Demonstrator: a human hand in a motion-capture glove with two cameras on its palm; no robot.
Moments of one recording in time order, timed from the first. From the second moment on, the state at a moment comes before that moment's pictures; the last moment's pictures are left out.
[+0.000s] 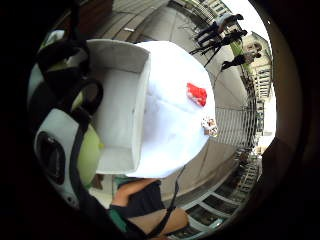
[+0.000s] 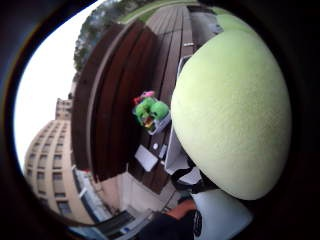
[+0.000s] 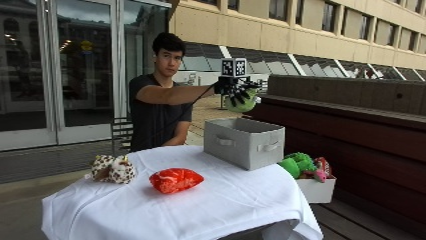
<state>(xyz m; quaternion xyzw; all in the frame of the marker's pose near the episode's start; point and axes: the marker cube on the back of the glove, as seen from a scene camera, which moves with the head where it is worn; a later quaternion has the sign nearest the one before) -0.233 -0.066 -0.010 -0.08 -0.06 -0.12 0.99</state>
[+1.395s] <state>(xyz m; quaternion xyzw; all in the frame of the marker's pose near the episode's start) 0.259 -0.023 0.168 -0.02 0.05 0.07 1.00</state>
